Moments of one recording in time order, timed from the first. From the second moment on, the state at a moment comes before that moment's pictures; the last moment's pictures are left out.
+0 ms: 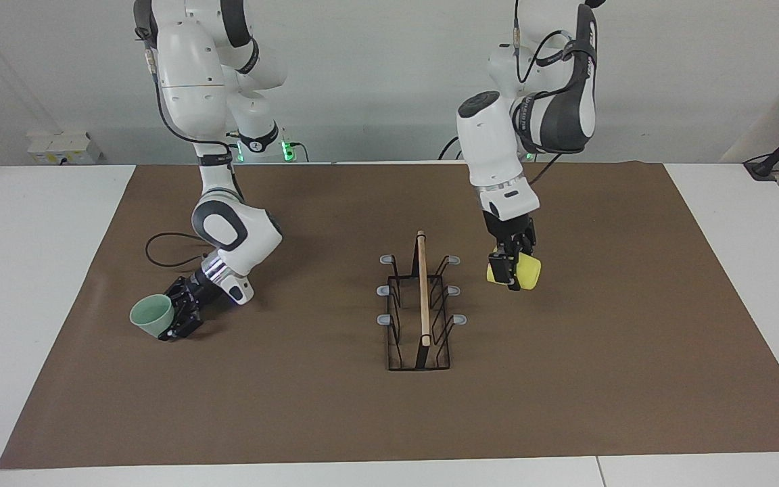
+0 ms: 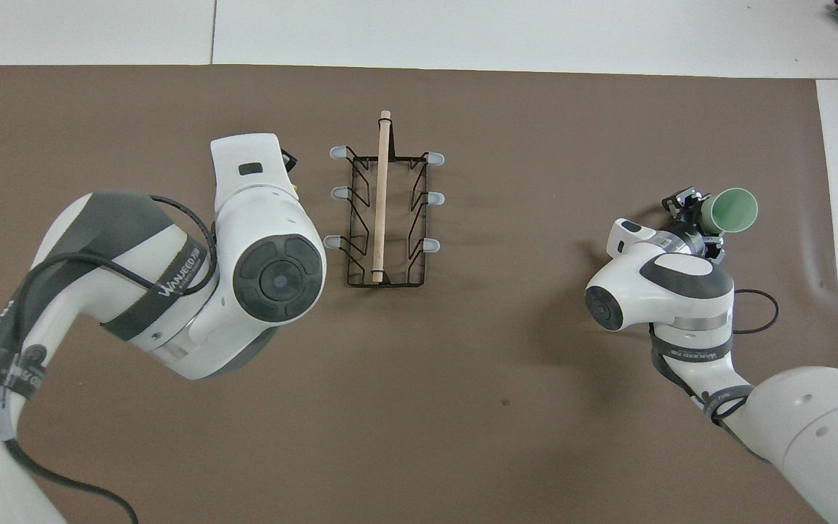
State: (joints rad) left arm -0.65 0.14 0.15 -1.90 0.72 2.25 -1.78; right arm 0.09 0.44 -0.02 -2.08 -1.71 2.22 -0.47
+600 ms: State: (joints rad) left arm -0.77 0.11 0.15 -2.00 1.04 2.22 -1.92; right arm 0.10 0.24 0.09 -2.06 -0.99 2.20 -0.72
